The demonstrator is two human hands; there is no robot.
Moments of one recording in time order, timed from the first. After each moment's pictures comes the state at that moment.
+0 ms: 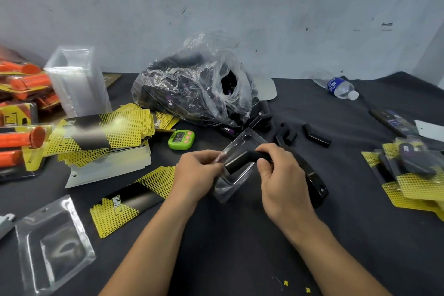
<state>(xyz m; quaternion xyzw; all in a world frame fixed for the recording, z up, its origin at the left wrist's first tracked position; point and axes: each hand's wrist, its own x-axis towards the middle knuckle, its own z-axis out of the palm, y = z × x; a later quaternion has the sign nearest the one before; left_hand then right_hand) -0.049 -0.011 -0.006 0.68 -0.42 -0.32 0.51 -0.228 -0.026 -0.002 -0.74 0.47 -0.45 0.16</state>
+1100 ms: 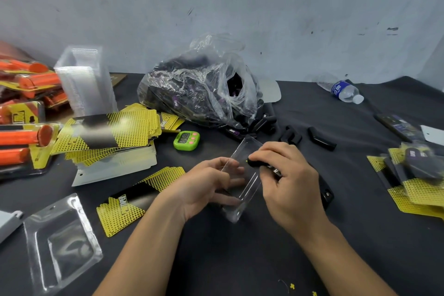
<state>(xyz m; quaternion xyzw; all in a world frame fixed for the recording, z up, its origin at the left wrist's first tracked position) -0.041 -0.002 0.002 0.50 -0.34 -0.65 0.46 -0.228 -0.020 0.010 -0.78 0.35 -0.52 0.08</state>
